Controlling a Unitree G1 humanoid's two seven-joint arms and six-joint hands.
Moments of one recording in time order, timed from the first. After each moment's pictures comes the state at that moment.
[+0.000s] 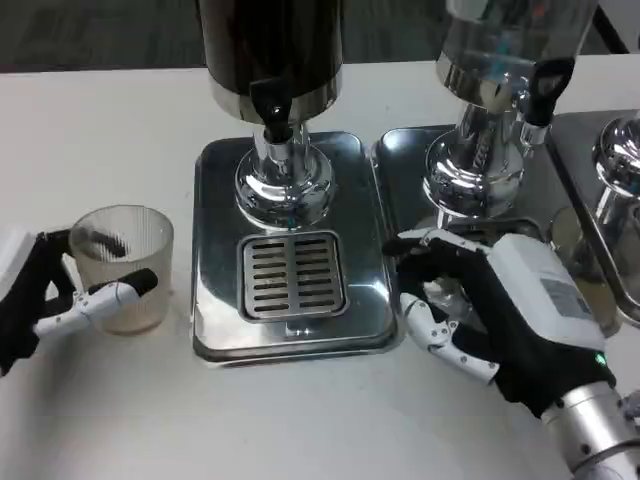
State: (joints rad) left arm -0.42 0.68 -0.22 1.26 0.50 -0.87 0.41; right arm 0.16 -0.28 0.23 -0.26 -0.68 -0.08 -0.01
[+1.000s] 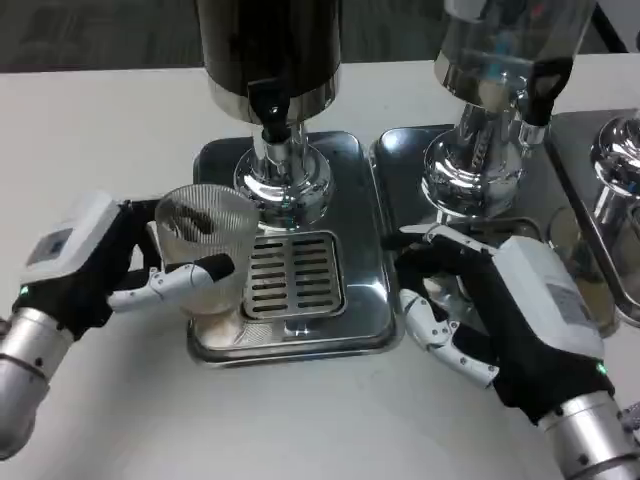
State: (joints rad) left arm -0.51 0.59 -0.26 1.19 0.56 -0.94 0.37; right arm 0.20 -0.24 0.23 -0.28 -0.67 -0.10 -0.07
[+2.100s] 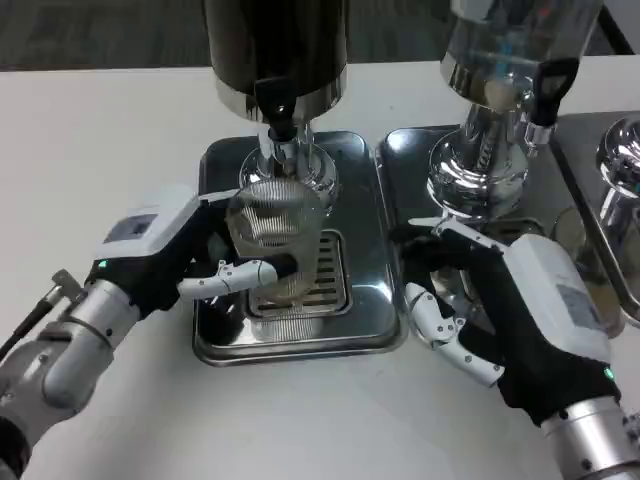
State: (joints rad) left arm -0.62 0.51 -0.39 1.19 0.60 -0.79 0.32; right arm 0.22 -0.22 0.23 -0.31 -0.68 -0.10 -0.09
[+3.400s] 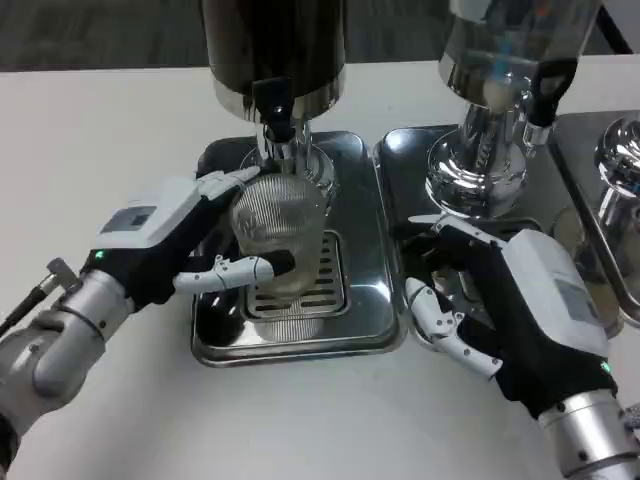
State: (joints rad) left arm -0.63 0.54 -0.41 1.17 0.60 -0.80 0.29; right arm 0.19 -0.21 0.22 -0.28 -0.68 -0.10 -0.09
